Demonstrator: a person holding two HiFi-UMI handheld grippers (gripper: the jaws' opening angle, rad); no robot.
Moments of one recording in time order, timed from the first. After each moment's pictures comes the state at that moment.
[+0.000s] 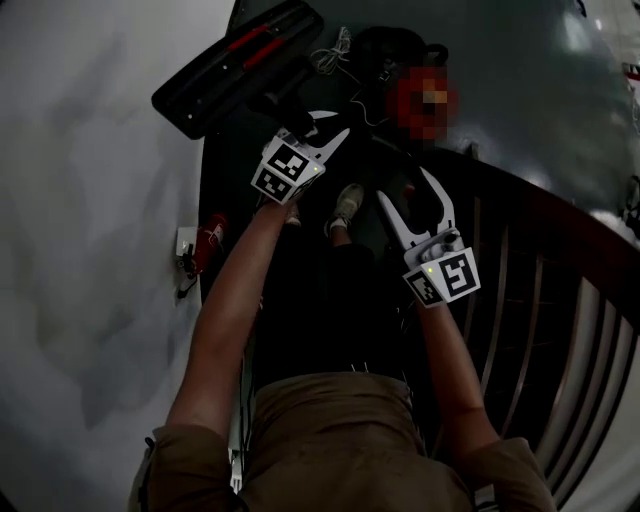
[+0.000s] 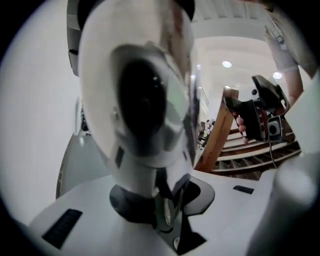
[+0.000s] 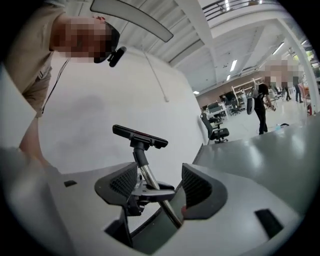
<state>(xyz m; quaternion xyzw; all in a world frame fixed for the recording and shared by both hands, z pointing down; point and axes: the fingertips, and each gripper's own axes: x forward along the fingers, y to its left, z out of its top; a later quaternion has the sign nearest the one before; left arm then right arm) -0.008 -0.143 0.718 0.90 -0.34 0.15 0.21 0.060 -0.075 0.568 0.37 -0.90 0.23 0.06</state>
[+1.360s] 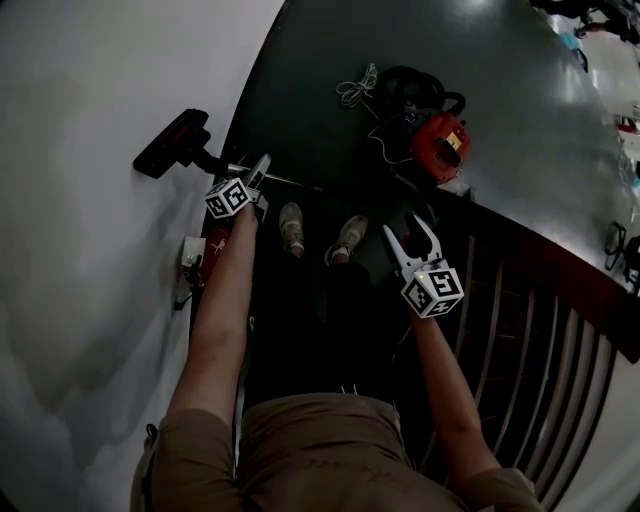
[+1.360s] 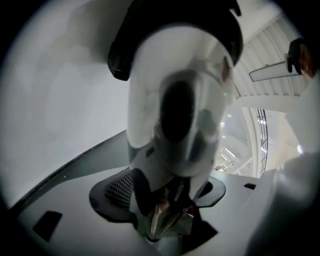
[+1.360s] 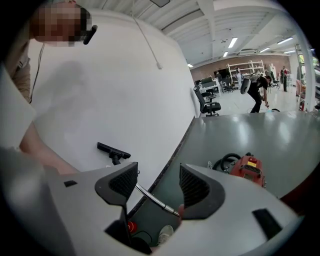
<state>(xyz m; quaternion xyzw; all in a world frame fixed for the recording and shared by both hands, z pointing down) -0.313 -0.049 0.936 0.64 -0.58 -0.11 0.49 0.012 -0.026 0.680 0.39 -0.84 0.32 0.20</state>
